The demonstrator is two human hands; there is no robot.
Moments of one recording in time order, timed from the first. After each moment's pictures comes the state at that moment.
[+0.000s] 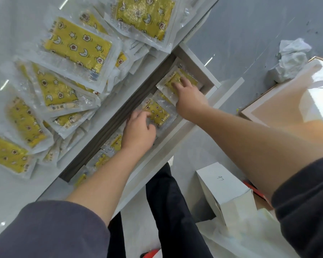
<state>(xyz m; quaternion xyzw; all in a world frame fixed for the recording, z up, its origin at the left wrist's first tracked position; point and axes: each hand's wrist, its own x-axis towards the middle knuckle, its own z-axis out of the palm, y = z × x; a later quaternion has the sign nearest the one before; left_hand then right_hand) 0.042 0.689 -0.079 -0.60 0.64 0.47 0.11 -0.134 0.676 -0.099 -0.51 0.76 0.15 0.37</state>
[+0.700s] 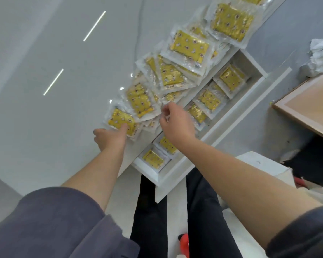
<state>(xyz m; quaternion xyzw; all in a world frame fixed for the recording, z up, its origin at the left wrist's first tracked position) 0.308 0.640 0.024 -0.88 0.26 0.39 0.02 0.140 0.684 0.037 -0.40 0.80 -0.11 0.44</state>
